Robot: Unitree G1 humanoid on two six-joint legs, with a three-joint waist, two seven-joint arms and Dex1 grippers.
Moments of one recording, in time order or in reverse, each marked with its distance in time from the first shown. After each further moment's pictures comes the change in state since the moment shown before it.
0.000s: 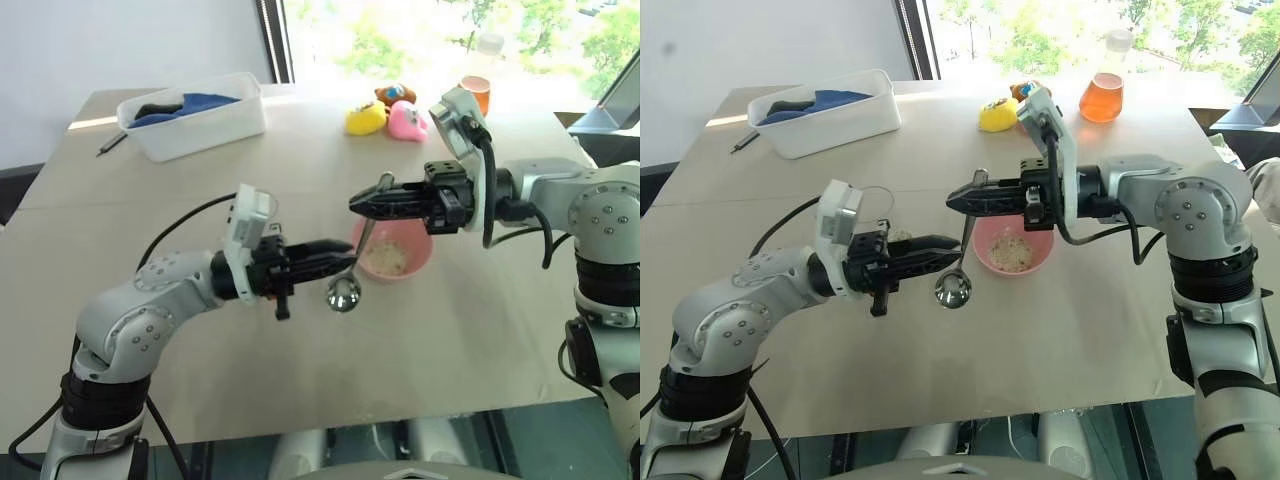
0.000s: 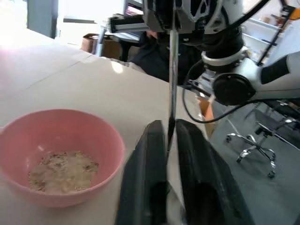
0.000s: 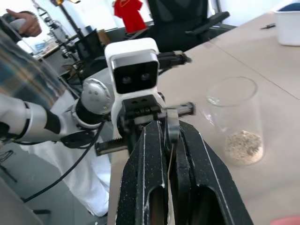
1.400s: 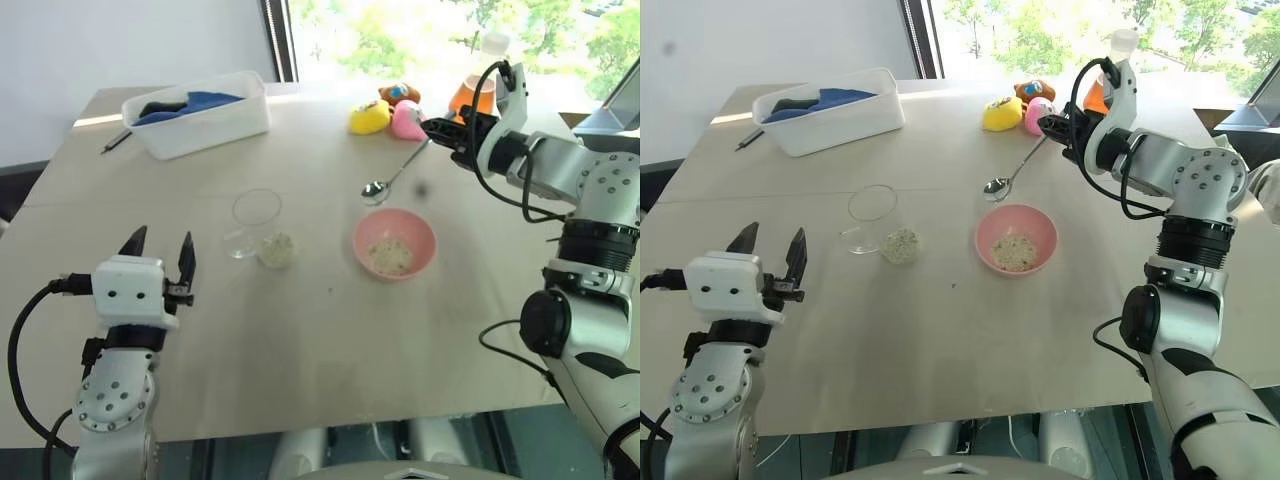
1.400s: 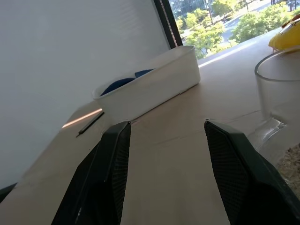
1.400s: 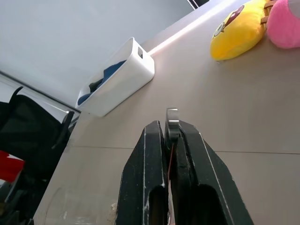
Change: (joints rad) left arm 0.546 -0.363 0.239 -0.158 0.932 -0.623 0.674; right arm -0.126 0.229 -0.459 0.455 -0.110 0.050 -0.756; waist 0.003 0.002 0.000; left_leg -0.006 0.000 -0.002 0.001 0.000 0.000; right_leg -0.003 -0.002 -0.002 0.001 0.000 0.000
